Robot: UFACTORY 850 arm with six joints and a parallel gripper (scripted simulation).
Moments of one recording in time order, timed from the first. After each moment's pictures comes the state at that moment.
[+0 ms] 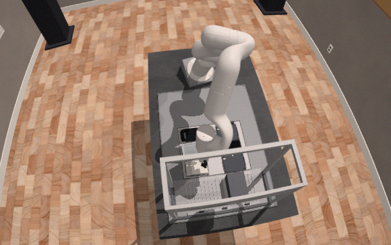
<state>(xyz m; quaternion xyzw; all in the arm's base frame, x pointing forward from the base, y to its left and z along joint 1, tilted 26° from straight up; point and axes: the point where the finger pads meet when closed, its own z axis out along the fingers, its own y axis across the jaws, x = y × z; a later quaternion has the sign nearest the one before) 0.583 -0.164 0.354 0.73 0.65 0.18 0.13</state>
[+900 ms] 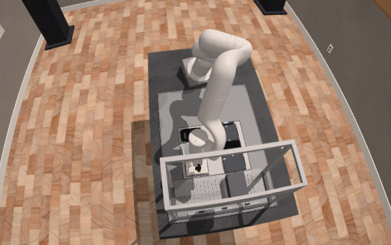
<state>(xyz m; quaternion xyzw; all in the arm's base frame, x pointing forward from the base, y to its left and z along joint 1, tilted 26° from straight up) 0.596 -0.199 0.354 0.73 0.65 0.18 0.13</state>
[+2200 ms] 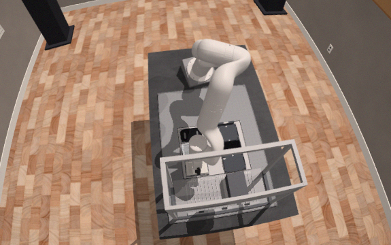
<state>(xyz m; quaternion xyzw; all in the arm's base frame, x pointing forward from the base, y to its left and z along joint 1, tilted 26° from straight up) 0.622 -0.196 0.302 0.73 0.65 0.18 0.13</state>
